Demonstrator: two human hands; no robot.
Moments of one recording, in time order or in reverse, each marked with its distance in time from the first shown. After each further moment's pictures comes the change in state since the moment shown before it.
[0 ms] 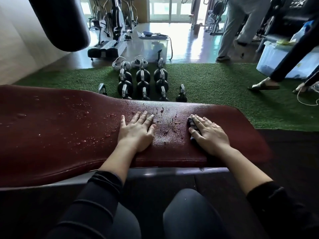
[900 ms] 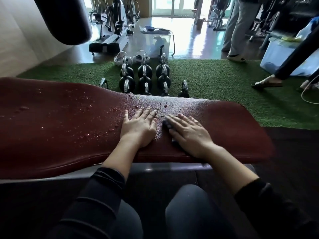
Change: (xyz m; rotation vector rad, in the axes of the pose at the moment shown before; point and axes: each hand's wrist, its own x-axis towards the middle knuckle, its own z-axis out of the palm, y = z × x) left_hand -0.003 -0.001 0.000 -0.018 0.016 -0.004; right_hand -0.013 -0.064 0.004 -0.017 0.016 -0.333
